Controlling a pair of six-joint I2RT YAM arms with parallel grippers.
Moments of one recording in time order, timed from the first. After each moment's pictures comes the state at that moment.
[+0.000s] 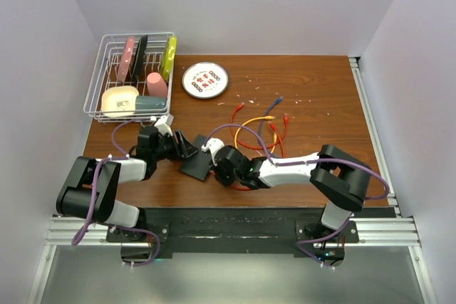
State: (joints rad) left arm -0.18 1.44 0.35 0.50 0.46 -0.52; right arm 1.10 1.71 0.85 0.06 0.12 0.27
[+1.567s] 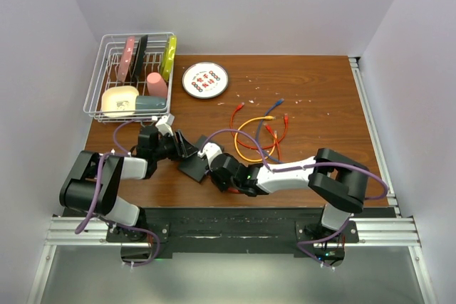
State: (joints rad) left arm -0.18 1.50 0.35 0.57 0.52 -0.52; right arm 1.17 1.72 0.84 0.11 0.21 0.30
